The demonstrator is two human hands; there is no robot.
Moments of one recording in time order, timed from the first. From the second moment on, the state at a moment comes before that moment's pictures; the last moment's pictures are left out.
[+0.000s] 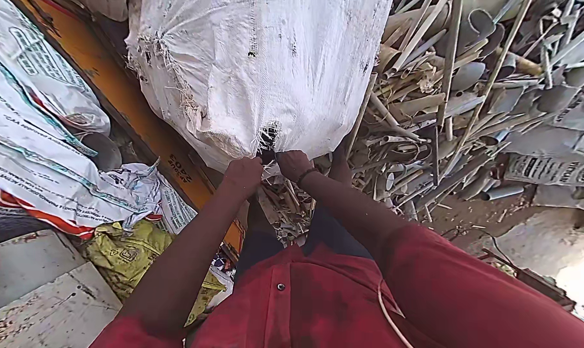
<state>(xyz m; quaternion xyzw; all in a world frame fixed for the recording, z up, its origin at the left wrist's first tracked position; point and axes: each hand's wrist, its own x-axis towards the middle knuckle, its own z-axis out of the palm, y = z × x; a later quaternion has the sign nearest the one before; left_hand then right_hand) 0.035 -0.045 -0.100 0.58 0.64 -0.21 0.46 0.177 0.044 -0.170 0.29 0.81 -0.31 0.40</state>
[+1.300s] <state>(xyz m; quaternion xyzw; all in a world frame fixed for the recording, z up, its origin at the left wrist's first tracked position) 0.057 -0.022 -0.098 0.50 0.65 -0.31 0.48 0.276 0.095 -0.174 0.45 0.68 -0.52 0.25</state>
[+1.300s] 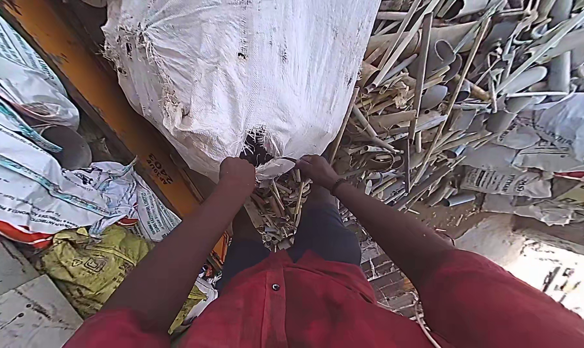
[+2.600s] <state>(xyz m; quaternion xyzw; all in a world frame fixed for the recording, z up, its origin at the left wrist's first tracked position) 0.080 -0.079 -0.129 0.48 0.64 -0.24 0.55 0.211 0.057 -0.174 0.30 0.80 -0.23 0.46</state>
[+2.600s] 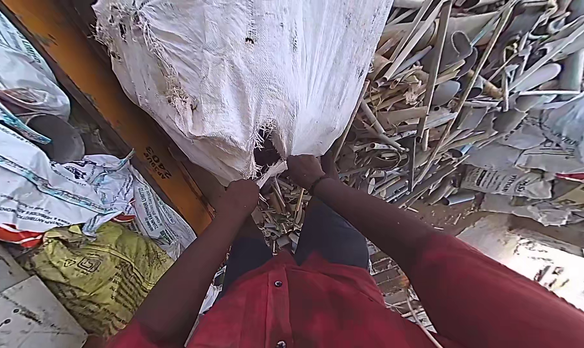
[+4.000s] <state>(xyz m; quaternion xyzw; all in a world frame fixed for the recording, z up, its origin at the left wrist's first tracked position) 0.062 -0.089 -0.105 0.46 0.66 -0.22 0.55 0.242 0.114 -0.203 0.25 0.83 -0.19 0.46</state>
